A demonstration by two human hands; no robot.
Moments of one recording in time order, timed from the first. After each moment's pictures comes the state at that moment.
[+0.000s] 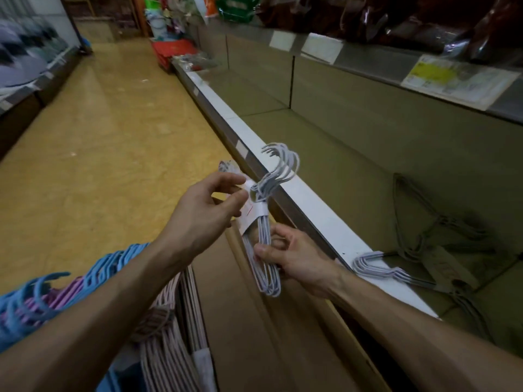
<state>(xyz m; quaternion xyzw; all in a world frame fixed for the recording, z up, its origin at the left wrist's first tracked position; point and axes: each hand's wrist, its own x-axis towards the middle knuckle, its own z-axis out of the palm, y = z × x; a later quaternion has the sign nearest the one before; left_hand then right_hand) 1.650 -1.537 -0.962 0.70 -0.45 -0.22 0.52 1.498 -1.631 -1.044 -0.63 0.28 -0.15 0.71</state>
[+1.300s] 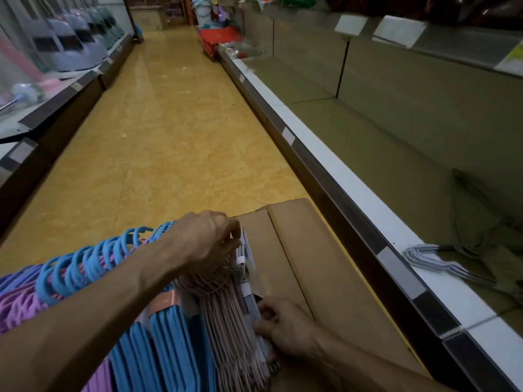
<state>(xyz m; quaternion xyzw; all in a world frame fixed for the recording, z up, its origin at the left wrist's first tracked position) 1.715 -1.447 -0.989 0.78 -0.62 -0.07 -0.03 1.530 -1.507 -1.121 -0.71 0.35 0.10 0.61</state>
